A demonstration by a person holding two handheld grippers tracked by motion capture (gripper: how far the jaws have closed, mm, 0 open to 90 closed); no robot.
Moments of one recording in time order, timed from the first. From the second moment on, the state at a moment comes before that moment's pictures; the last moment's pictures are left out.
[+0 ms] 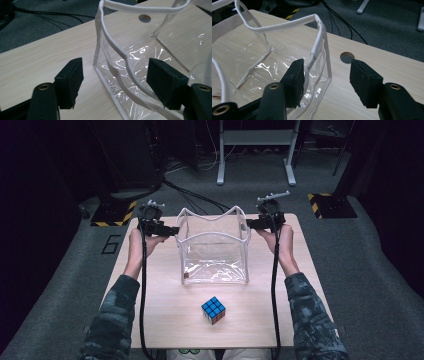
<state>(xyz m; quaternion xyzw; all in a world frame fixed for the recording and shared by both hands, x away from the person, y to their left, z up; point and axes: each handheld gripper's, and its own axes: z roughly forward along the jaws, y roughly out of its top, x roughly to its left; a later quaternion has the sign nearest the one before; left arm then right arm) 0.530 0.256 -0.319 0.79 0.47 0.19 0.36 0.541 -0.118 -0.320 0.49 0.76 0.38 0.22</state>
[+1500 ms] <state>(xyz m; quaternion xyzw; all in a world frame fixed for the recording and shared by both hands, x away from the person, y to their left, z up) 0.434 0.329 -0.417 0.77 0.50 0.18 0.36 0.424 -0.155 -0.427 0.41 0.81 0.36 0.20</state>
